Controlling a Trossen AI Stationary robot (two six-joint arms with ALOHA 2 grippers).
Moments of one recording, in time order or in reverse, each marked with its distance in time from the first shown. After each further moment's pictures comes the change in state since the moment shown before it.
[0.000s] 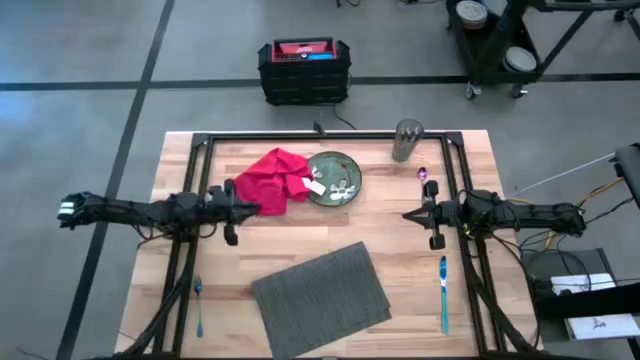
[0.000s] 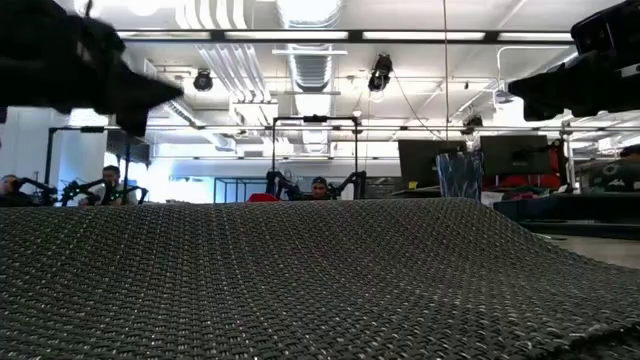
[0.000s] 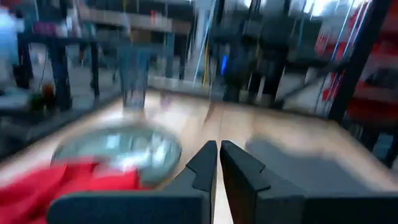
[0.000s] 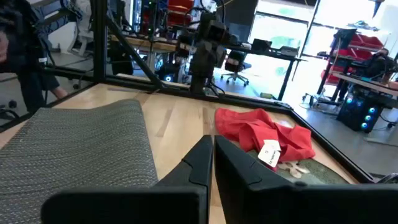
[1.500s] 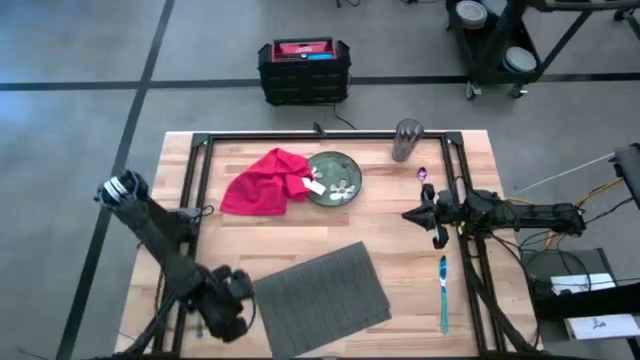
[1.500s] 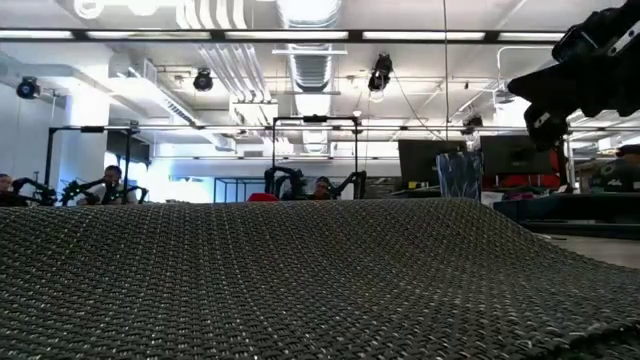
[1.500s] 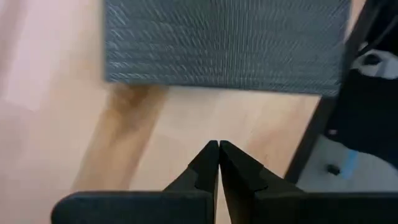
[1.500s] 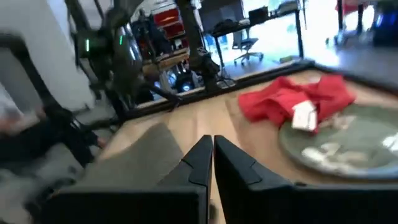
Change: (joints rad) left arm -0.867 1.206 1.066 -1.235 0.050 -1.167; right arm 0.003 0.002 0.000 0.003 0.002 0.572
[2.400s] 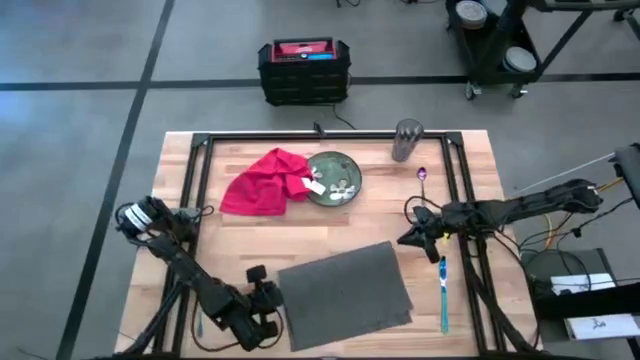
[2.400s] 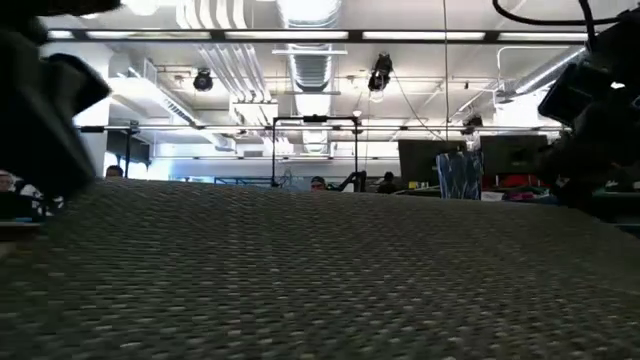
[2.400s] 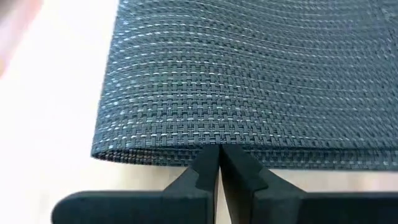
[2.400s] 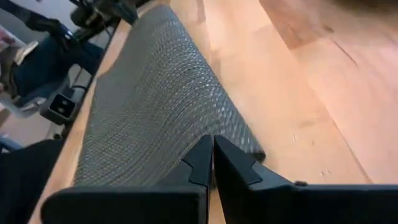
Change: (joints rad) left arm 0.082 0.236 -0.001 0.284 -0.516 0.377; right arm 0.142 0.431 0.000 -0.013 -0.057 0.111
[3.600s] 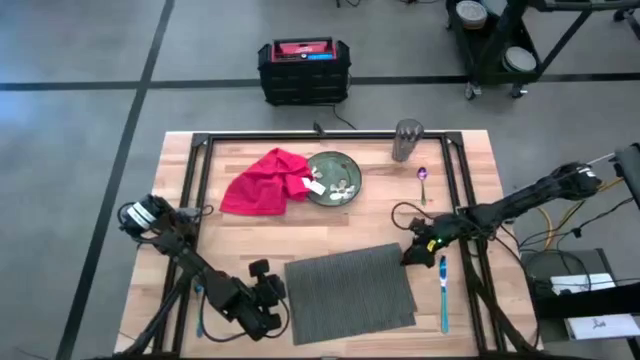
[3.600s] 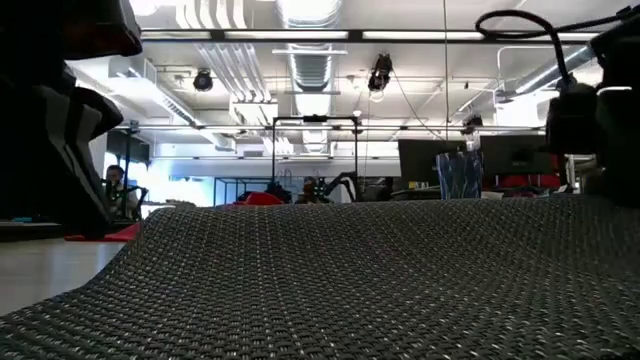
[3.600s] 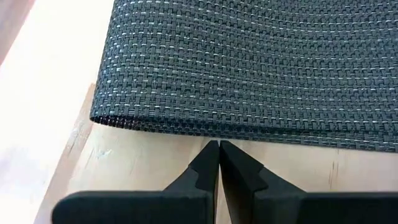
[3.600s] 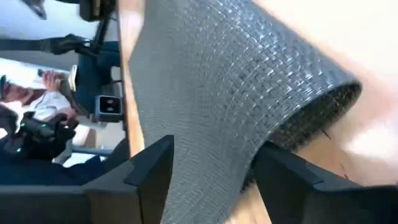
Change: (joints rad) left arm 0.034 0.000 -0.064 0.054 0.057 0.009; right arm 0.137 0.324 0.014 0.237 -0.066 0.569
